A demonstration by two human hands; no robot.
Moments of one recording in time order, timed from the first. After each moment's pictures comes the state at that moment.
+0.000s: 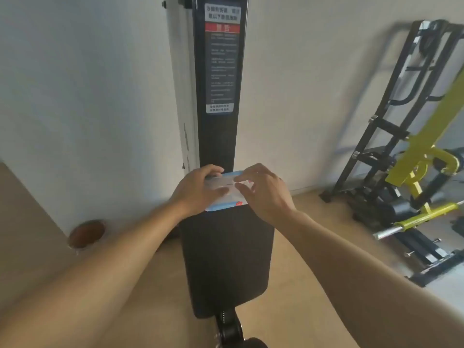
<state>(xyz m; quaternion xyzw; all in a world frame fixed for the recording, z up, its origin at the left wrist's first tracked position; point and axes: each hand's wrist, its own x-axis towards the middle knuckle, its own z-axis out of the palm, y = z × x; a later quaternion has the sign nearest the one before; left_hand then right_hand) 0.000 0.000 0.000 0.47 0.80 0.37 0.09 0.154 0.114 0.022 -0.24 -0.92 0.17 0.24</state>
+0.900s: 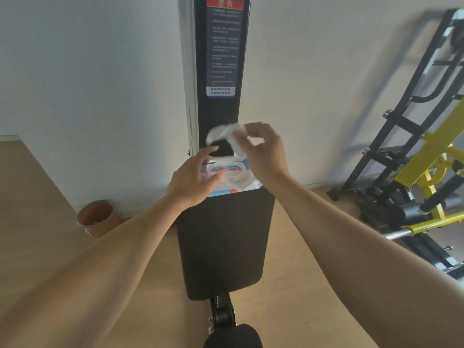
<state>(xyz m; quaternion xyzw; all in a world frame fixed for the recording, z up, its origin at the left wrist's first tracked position) 0.009 -0.001 -0.021 0.43 0.82 0.38 -0.02 0.133 0.128 0.053 -0.22 -0.78 0.43 0.40</state>
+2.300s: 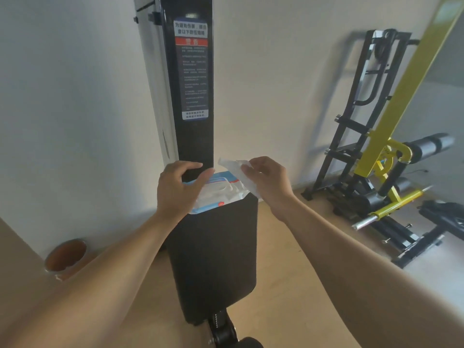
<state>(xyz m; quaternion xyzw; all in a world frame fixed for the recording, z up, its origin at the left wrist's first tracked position) 0.026 -0.003 0.010 0.39 0.76 0.51 -0.06 0.190 0.118 0.051 -0.36 -0.68 0.52 0.36</state>
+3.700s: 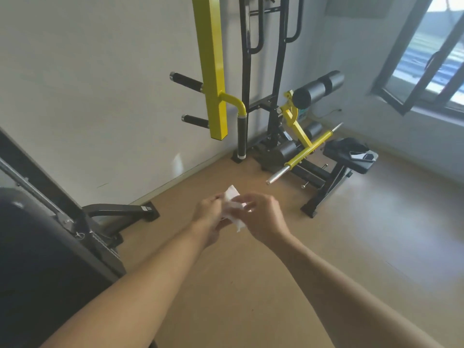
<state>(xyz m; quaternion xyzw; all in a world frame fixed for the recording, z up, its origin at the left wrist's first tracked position) 0.489 0.310 -0.069 0.17 0.64 0.54 0.52 0.624 0.340 -0.064 -0.47 -0.71 0.41 0.32</state>
